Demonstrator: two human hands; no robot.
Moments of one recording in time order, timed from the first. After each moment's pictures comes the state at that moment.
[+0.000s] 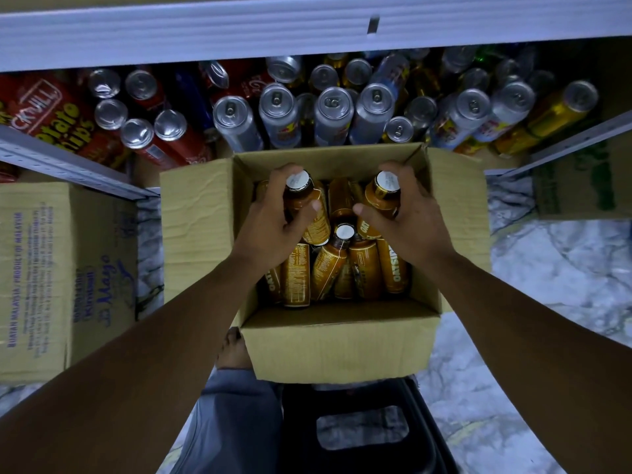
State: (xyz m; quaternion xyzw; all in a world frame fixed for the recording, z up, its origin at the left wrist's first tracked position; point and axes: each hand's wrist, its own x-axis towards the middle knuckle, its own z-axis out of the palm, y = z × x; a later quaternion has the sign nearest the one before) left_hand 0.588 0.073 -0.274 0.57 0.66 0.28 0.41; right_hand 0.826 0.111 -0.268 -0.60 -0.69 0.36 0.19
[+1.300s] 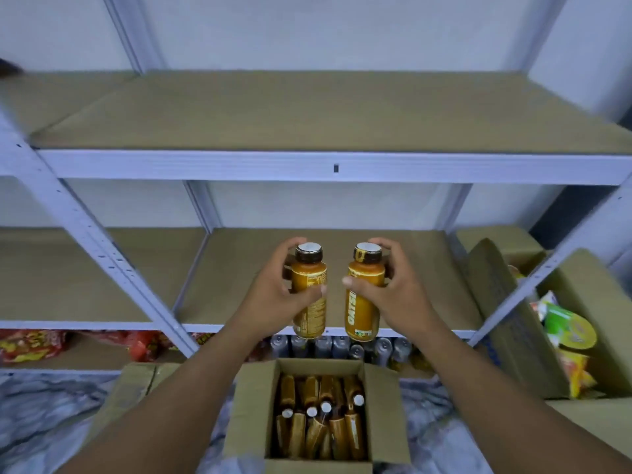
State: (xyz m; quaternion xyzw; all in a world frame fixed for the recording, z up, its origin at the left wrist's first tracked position) left_hand 0.616 0.065 0.279 0.58 0.58 0.44 0.36; right_hand 0.841 0.111 0.282 -0.46 -0.66 0.45 0.39
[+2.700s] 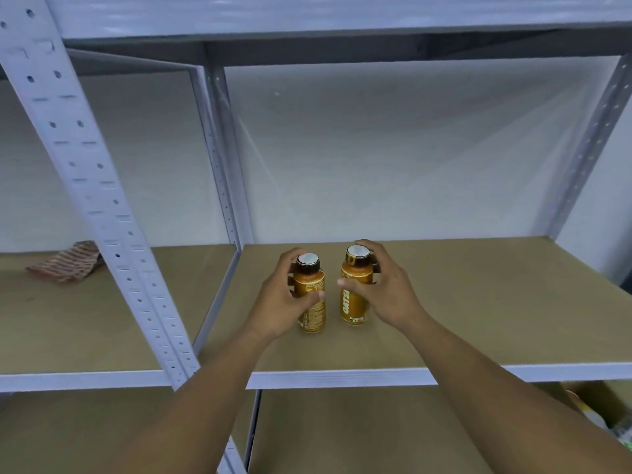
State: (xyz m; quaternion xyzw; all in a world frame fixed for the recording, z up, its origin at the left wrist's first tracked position) left_hand 0.384 0.197 0.549 0.63 0.56 0.48 0.26; right_hand 0.596 0.247 0.557 -0.44 -0.71 0.32 0.44
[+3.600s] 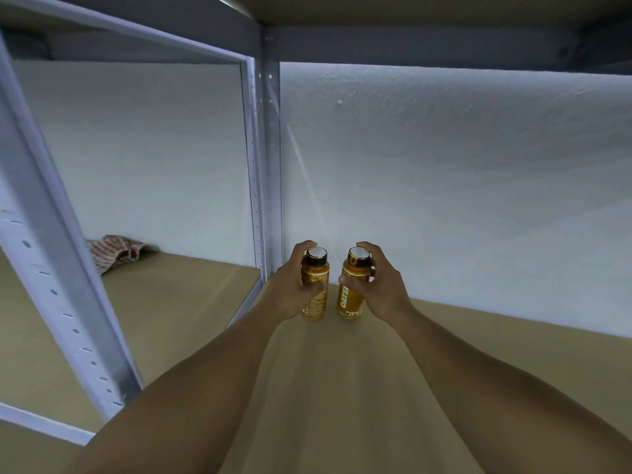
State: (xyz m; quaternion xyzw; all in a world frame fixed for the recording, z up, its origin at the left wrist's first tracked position) left_hand 0.305 0.369 0.545 0.60 0.65 0.44 0.17; right_hand 0.492 0.452 0.546 -0.38 -0.75 0.36 0.39
